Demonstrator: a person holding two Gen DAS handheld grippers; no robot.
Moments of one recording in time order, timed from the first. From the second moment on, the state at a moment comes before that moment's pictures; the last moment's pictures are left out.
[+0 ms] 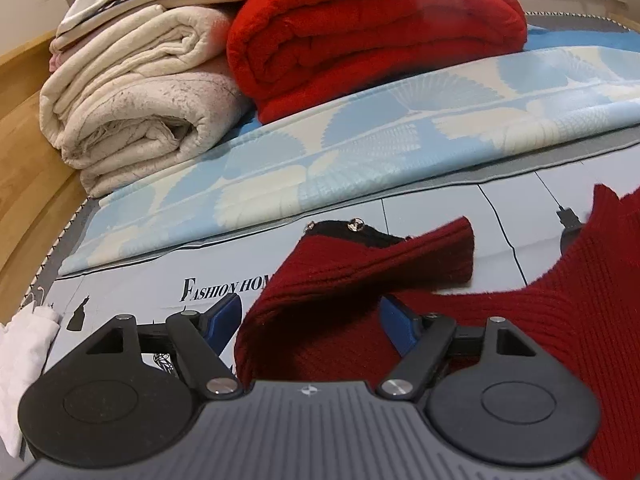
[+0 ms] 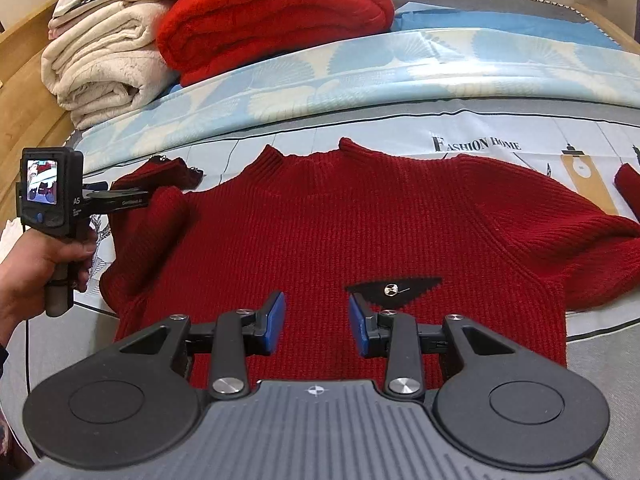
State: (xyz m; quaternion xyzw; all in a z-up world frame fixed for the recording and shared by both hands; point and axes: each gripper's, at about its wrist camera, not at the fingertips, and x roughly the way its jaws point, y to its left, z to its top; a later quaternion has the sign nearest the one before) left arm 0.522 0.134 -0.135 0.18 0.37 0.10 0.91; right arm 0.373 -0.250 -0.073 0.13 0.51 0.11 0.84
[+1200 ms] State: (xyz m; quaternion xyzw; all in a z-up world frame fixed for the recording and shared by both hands) left arm 0.411 0.029 -0.049 -0.14 0.46 -0.08 0.87; right arm 0.355 -0.337 -0.098 0.30 0.51 -0.05 0.80
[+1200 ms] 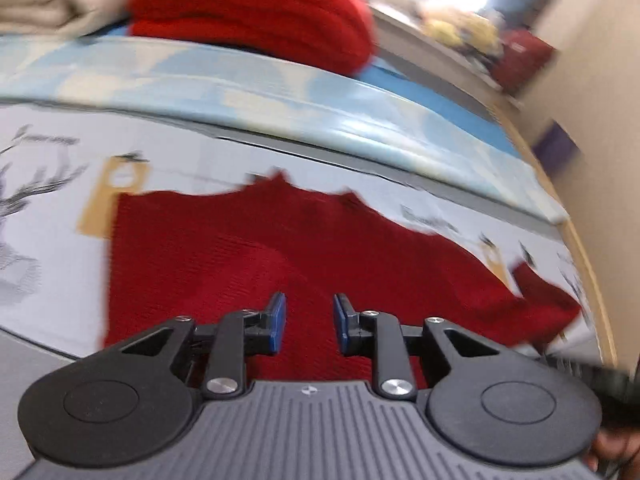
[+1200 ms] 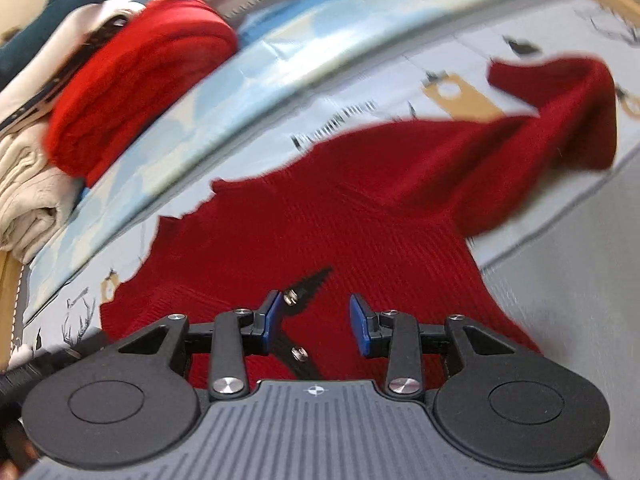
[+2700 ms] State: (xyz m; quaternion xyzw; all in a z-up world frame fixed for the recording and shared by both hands) left arm 0.426 0.094 -0.036 -0.11 0.45 -0.01 0.89; right arm 0.377 -0.284 -0.101 0.14 0.54 0.04 0.83
